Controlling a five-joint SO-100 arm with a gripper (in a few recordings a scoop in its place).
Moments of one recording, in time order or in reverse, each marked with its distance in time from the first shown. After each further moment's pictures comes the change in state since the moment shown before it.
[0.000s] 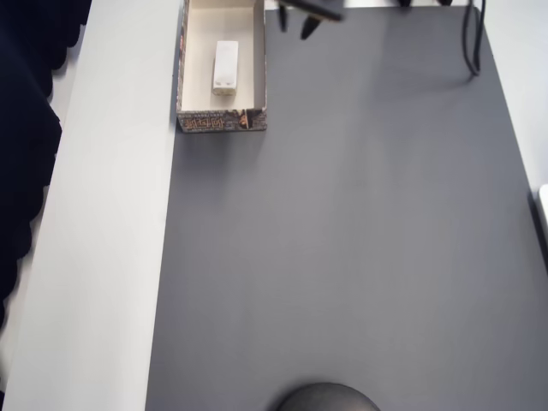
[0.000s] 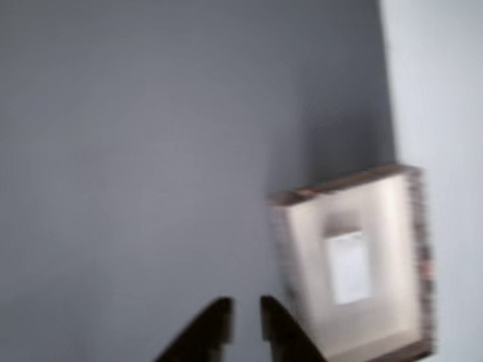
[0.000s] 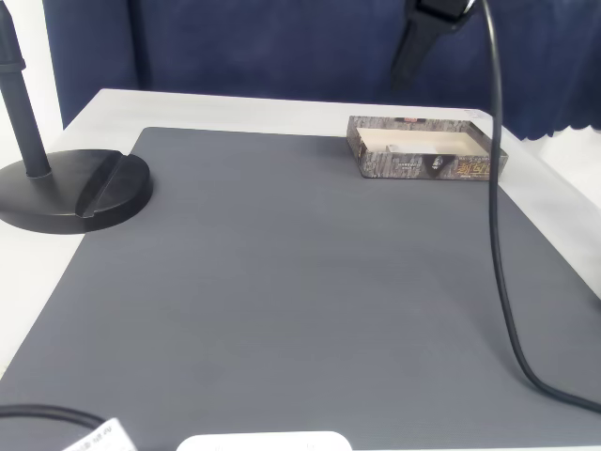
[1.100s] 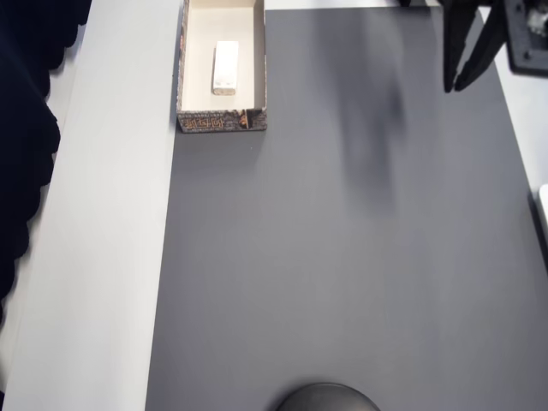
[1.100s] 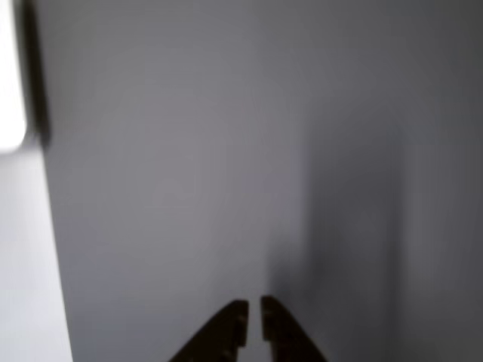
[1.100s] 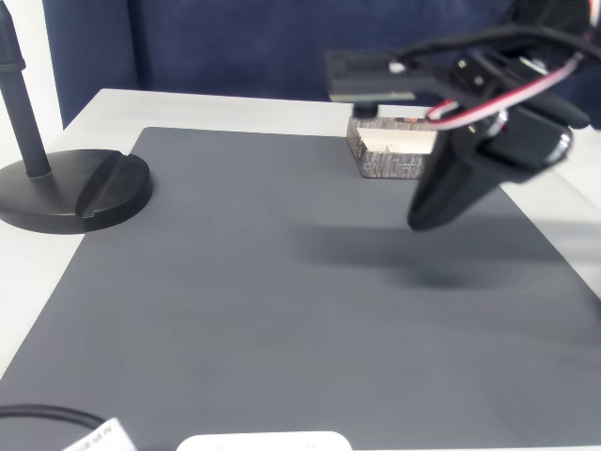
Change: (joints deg) arm -37.9 40.5 65.5 -27.0 -27.7
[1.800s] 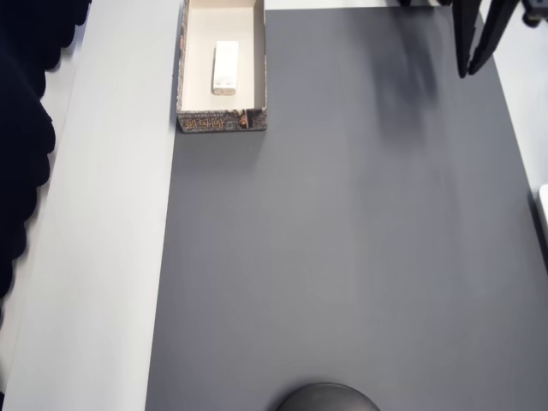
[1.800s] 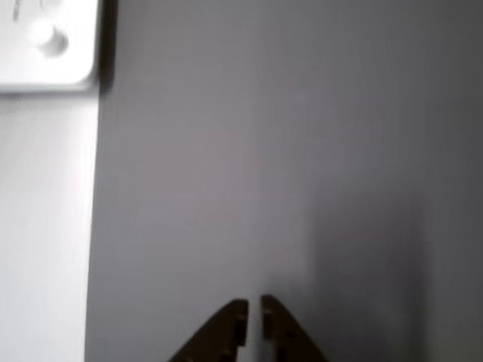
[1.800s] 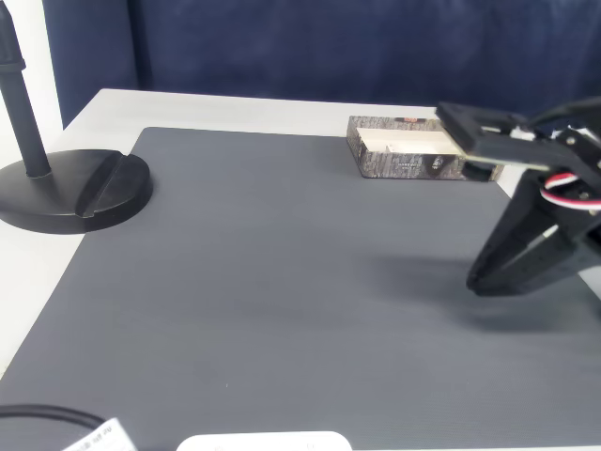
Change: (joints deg) arm -6.4 40.6 36.2 -8.4 -5.7
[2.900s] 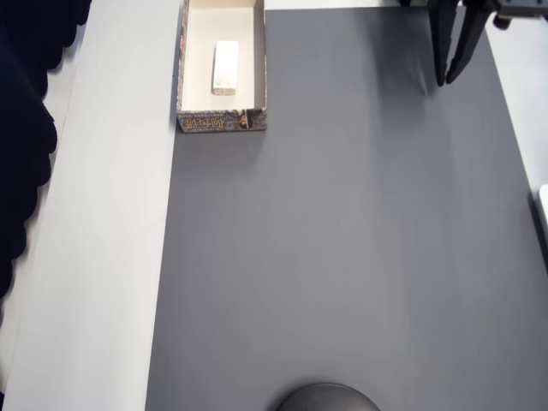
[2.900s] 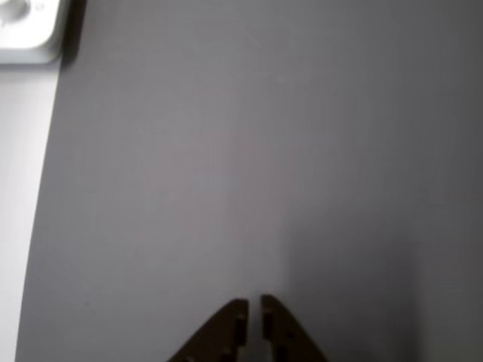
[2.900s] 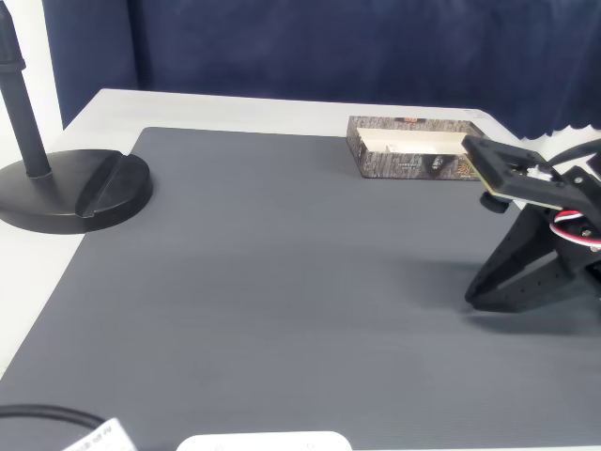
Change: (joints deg) arm 4.6 27.0 17.1 4.2 6.0
